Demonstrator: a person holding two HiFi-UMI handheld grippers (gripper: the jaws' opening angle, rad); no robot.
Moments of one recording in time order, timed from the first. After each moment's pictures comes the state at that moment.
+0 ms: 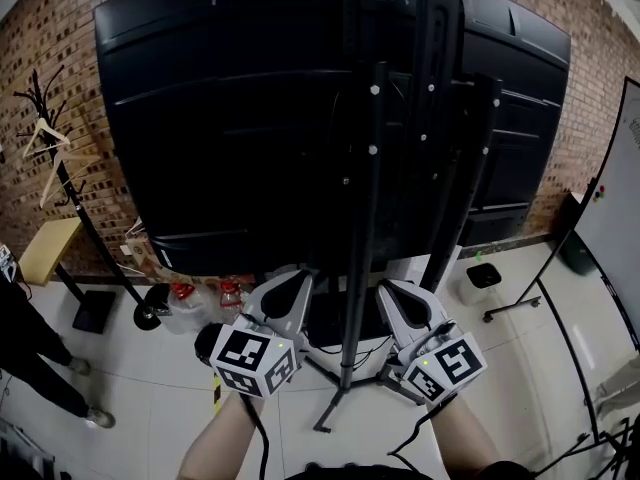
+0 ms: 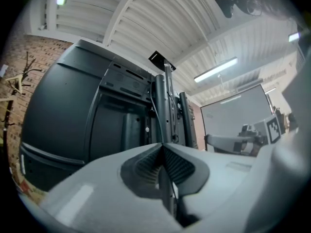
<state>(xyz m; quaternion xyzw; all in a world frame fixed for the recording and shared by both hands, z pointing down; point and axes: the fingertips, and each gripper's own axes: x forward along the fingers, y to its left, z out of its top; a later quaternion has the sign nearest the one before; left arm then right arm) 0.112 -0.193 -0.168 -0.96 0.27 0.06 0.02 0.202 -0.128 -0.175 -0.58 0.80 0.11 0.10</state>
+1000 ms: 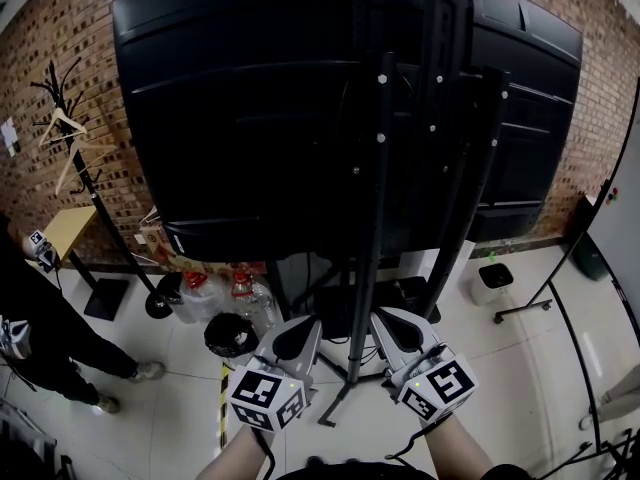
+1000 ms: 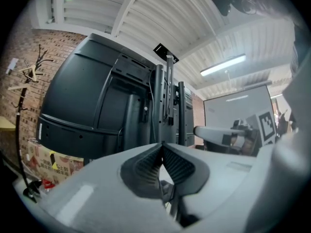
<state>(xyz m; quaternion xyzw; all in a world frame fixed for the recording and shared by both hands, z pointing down) 0.092 -0.133 -0.094 -0.95 0.30 0.02 -0.05 0.172 -0.100 -0.127 -0.55 0.83 0.05 0.09</state>
